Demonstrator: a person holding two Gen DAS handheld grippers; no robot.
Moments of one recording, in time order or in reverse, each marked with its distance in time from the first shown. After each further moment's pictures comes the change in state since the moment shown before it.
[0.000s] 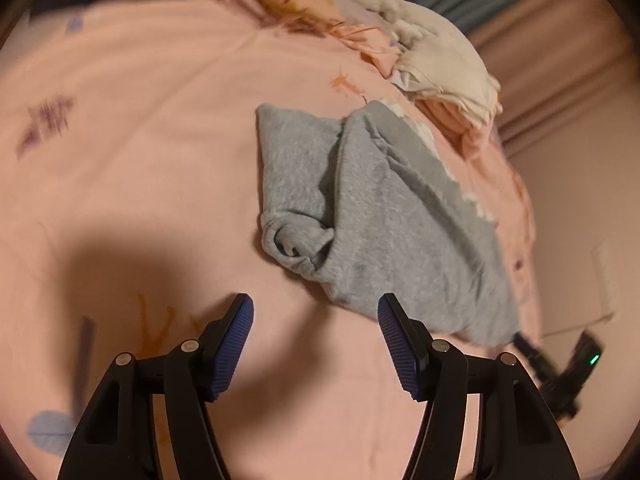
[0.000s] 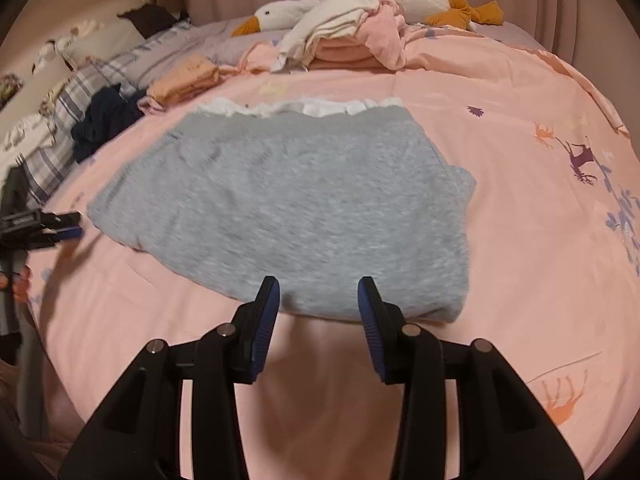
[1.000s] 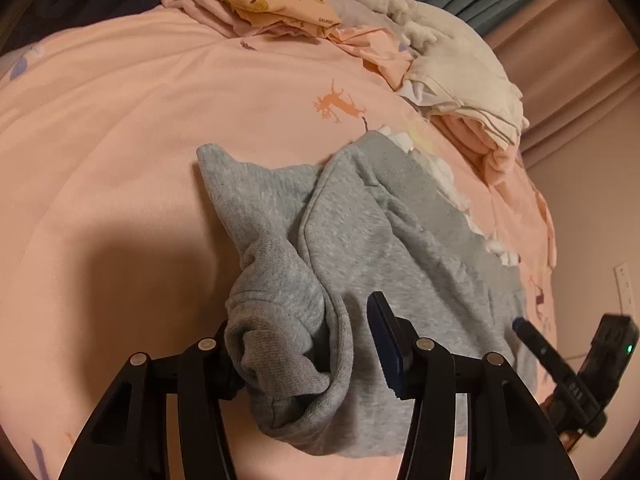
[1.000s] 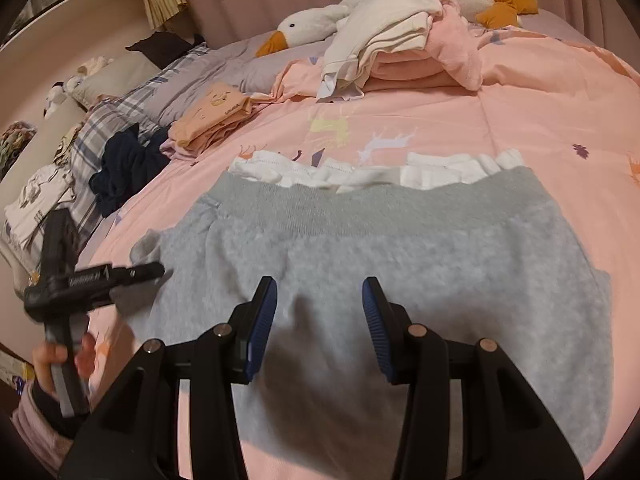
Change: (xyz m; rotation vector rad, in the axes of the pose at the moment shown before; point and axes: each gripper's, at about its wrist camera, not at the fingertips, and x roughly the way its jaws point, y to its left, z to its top) left arm 0.055 -0.034 0.058 0.039 -0.037 0.103; right arm 0.081 0.052 0.094 0.086 -0.022 0.166
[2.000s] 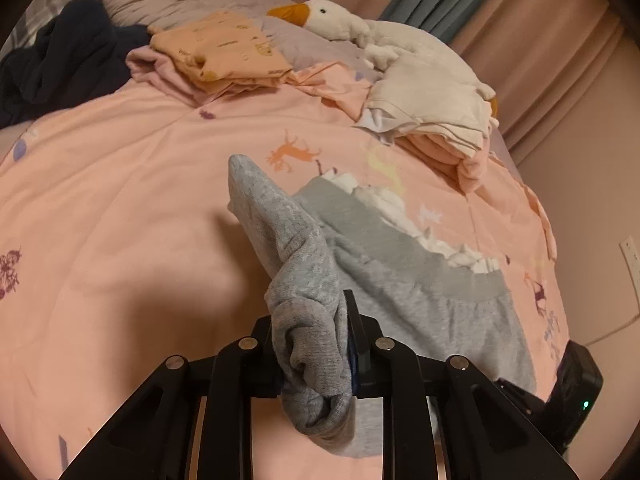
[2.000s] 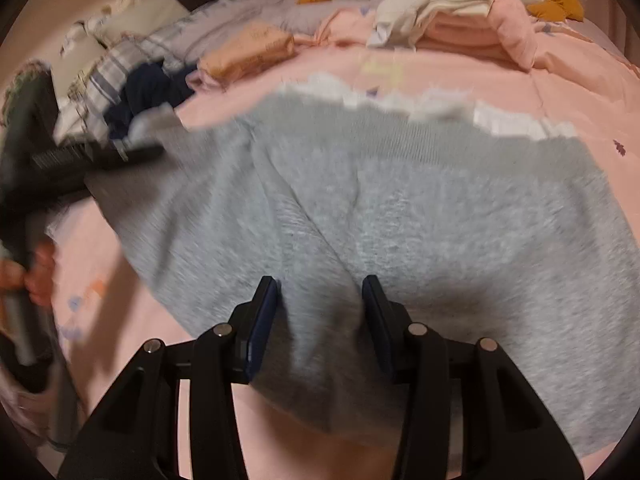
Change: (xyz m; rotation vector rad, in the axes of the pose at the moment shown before) left arm -0.033 -0.055 0.007 0.124 -0.110 0.040; right arm 0.027 0.037 -0.040 -0.149 0.139 0.021
